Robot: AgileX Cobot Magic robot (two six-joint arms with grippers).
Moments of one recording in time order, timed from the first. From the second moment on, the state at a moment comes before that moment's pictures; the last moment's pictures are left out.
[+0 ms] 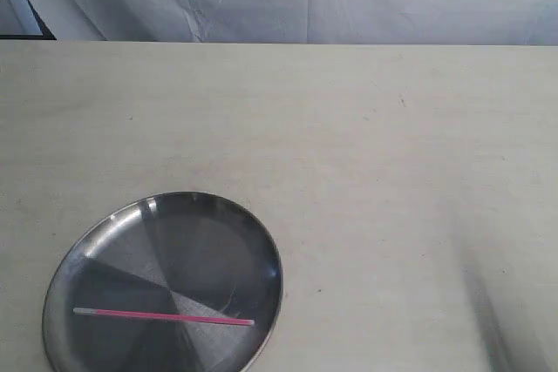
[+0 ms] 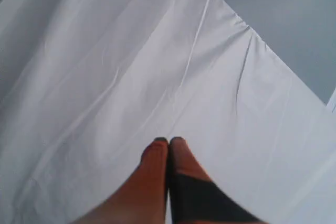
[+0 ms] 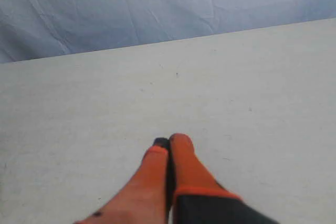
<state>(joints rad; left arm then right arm) -0.21 0.00 -0.01 -0.18 -0.44 -0.52 -0.04 0.02 0.00 0.19 0.32 -0.05</state>
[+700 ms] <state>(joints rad) -0.46 0.92 -0.94 -0.19 1.13 0.31 -0.04 0.02 0.00 0.19 0.32 -0.05</state>
